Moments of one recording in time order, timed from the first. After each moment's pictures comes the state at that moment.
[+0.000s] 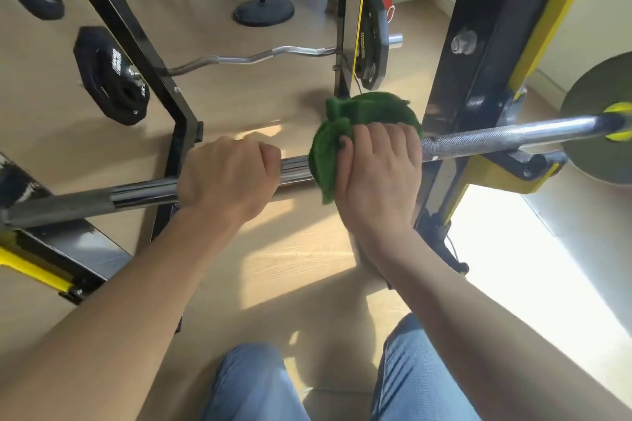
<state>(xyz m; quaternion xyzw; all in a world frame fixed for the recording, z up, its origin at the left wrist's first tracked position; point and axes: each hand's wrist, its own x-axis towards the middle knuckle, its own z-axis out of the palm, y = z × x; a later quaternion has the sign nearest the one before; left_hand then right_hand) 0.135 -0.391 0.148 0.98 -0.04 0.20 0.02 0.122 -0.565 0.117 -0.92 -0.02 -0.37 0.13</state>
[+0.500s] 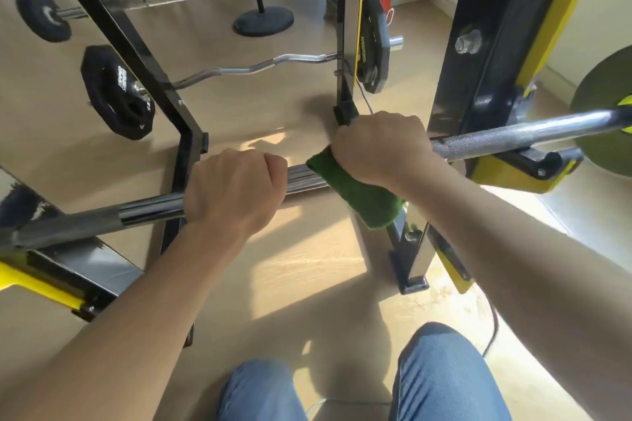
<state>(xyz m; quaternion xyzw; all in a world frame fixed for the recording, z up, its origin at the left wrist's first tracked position) 0.136 -0.388 0.150 0.98 -0.04 0.18 0.02 0.169 -0.570 0.175 -1.00 -0.05 -0.01 0.04</state>
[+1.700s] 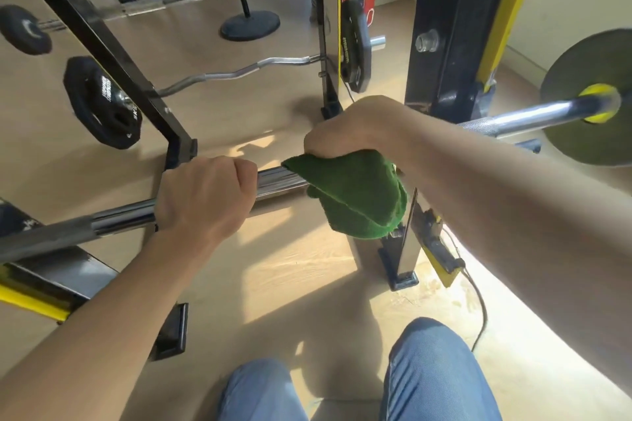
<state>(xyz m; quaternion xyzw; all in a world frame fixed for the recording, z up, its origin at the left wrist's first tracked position) 0.134 -0.393 0.151 0.98 -0.02 0.18 0.03 0.194 -0.586 0.200 -0.94 -0.06 0.29 0.14</state>
